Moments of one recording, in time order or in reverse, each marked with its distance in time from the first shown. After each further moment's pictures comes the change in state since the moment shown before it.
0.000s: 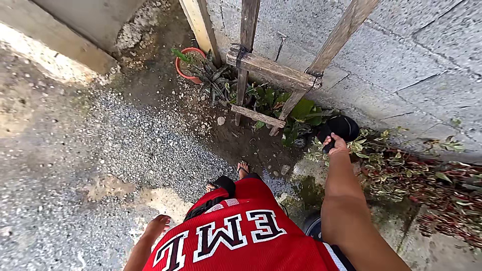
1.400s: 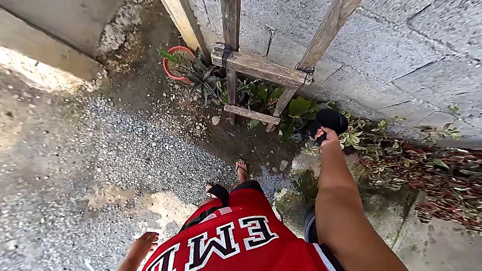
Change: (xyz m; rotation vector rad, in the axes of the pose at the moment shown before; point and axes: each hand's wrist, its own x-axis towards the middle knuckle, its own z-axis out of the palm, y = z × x) left_hand -0.014 -0.030 -0.033 0.034 0.027 -0.068; right_hand 0.006 -0.001 0.025 0.101 0.022 0.081
